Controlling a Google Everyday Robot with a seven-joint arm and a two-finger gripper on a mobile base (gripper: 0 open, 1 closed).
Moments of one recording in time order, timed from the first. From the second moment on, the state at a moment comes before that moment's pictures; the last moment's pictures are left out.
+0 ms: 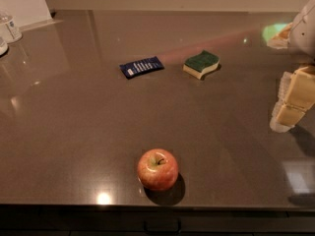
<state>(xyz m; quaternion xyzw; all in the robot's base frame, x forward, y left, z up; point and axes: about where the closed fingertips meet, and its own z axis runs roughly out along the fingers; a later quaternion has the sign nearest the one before) 0.438 -0.217 0.976 -0.60 0.78 -0.03 0.16</state>
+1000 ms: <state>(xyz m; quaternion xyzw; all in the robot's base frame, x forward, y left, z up) 0.431 -0.184 0.960 -0.63 0.76 -0.01 0.16</state>
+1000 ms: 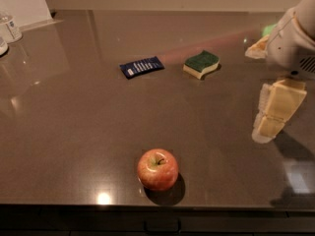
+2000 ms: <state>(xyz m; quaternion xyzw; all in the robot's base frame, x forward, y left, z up) 0.392 -0.067 0.891 -0.74 0.65 0.07 0.16</state>
